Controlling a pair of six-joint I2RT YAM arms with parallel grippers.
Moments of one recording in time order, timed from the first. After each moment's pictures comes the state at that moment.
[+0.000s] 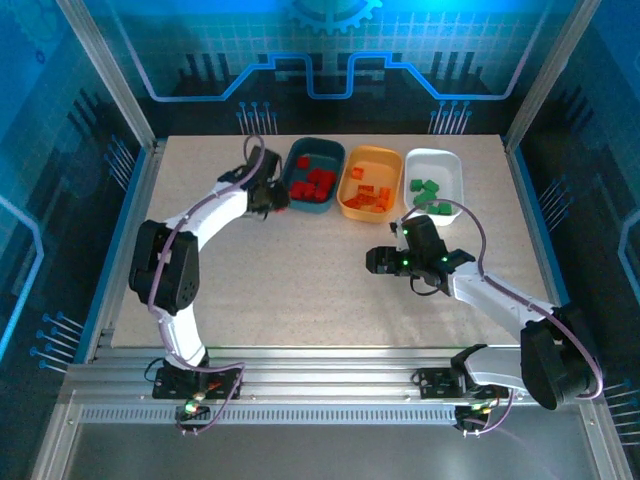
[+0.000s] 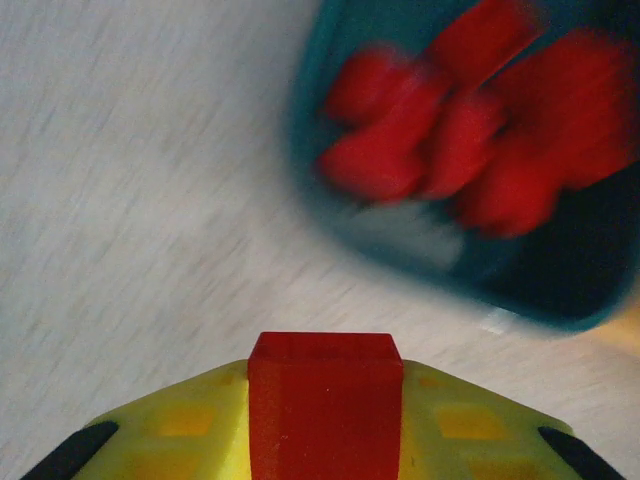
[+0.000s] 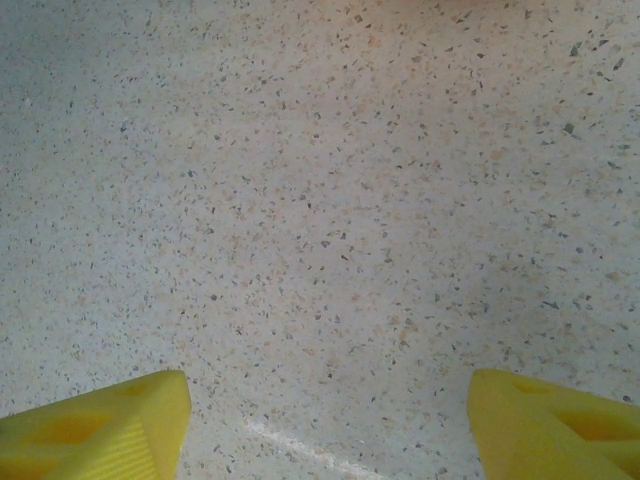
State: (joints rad) left arm -0.29 1.88 1.50 -0.55 0.02 -0.55; right arm 0.43 1.25 0.68 -0.32 -0.18 0.45
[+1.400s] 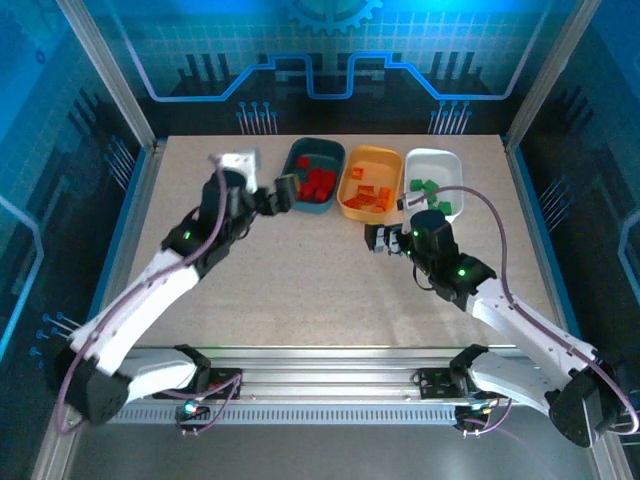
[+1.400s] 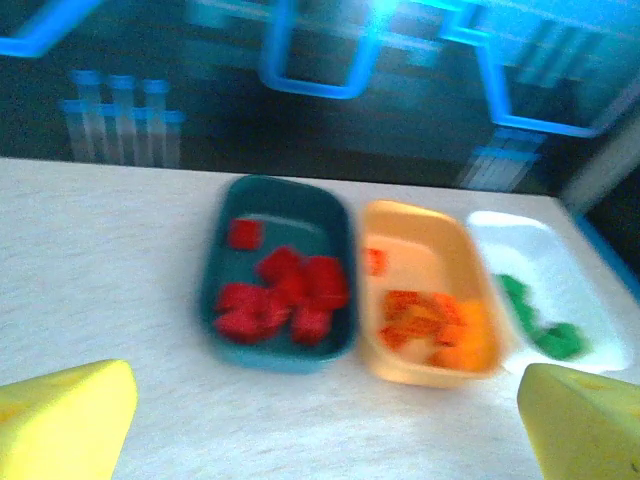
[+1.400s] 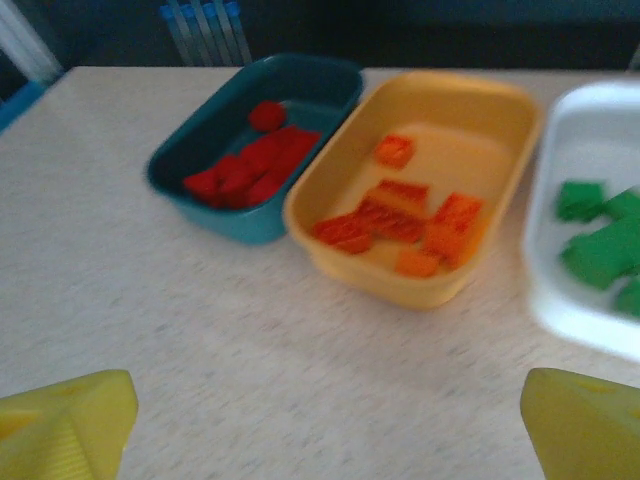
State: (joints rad) left arm -0.49 1.10 1.02 -0.27 -0.27 -0.38; right arm 0.57 1.03 0.78 -0.22 0.25 0.26
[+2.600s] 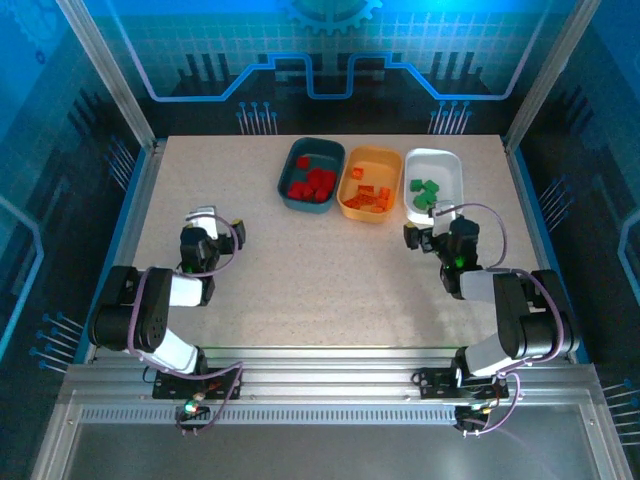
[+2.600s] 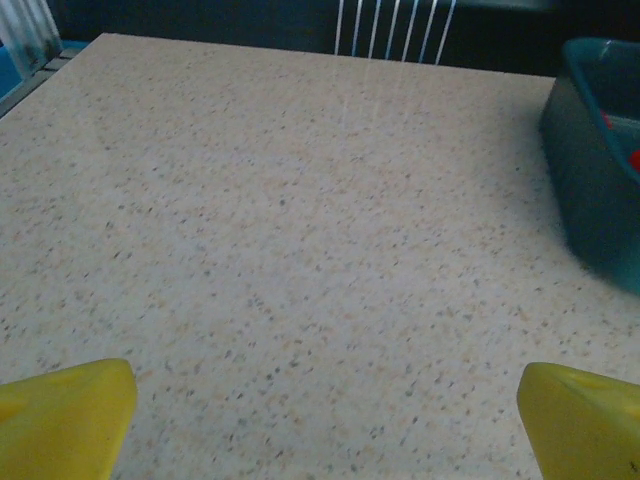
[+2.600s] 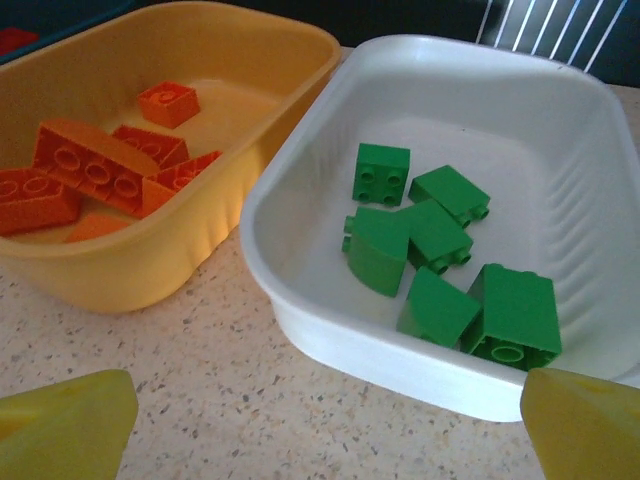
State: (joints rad) left arm 0.02 1.54 0.35 0.86 -0.05 -0.12; right arm 0.05 1.49 0.42 0.68 -0.09 -0.10
